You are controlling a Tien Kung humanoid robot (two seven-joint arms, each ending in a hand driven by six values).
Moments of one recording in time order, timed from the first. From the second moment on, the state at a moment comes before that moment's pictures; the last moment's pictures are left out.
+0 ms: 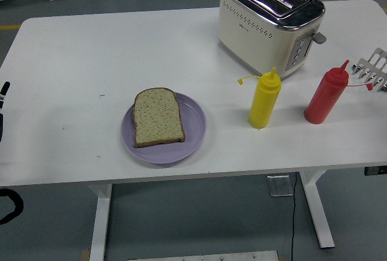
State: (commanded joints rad) left arm -0.03 0.19 -1.65 -1.39 0.42 0.01 -0.19; right arm 0.07 -0.28 1.80 1.50 -0.43 -0.13 -0.04
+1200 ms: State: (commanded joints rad) left arm -0.03 0.19 -1.65 -1.39 0.42 0.01 -0.19; right arm 0.07 -0.28 1.80 1.50 -0.42 -0.14 -0.04
